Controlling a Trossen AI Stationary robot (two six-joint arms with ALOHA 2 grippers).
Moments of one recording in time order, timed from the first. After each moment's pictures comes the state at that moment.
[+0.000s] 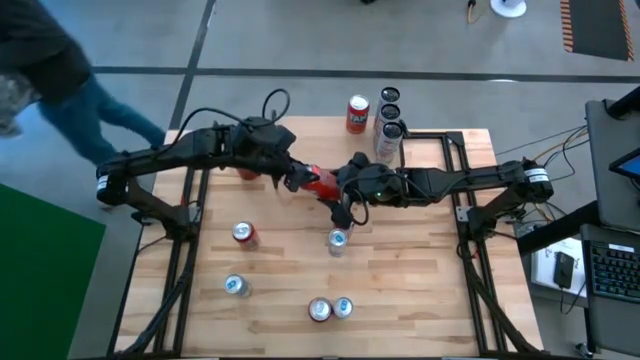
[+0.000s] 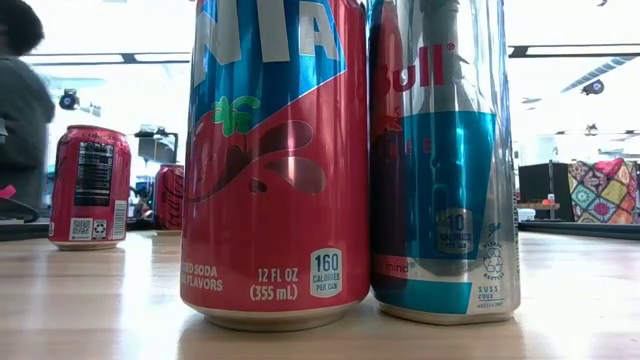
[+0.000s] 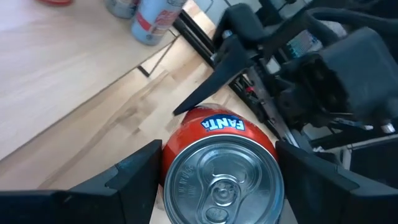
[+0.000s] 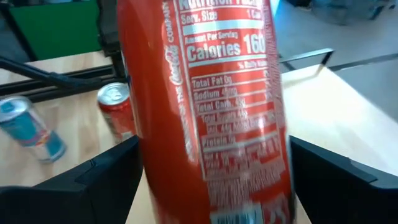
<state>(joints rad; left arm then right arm) 0.15 1.41 1.58 -0.73 0.04 -0.72 0.05 1.53 1.35 -0.30 0.31 0.18</state>
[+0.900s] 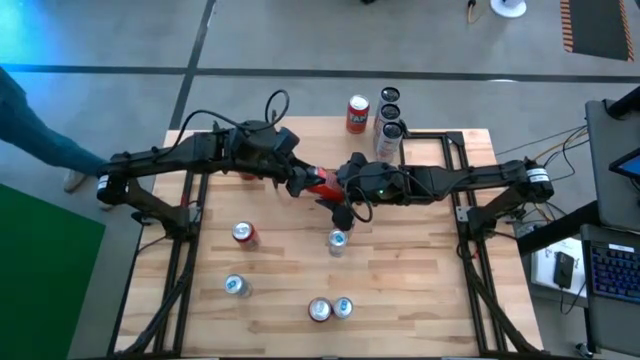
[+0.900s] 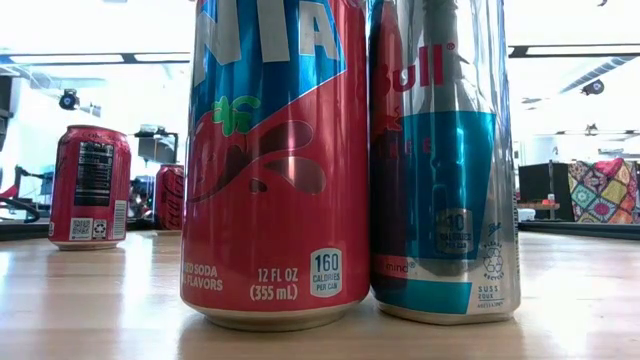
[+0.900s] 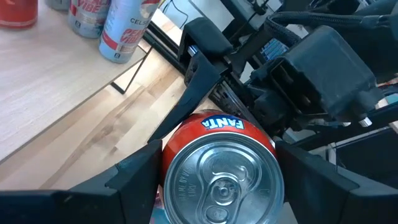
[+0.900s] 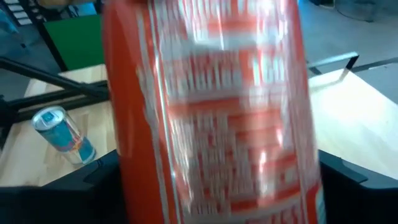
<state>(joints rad) 0.10 1.42 1.58 -0.63 0.04 -0.69 0.05 1.52 1.39 -0.31 0.26 0.21</state>
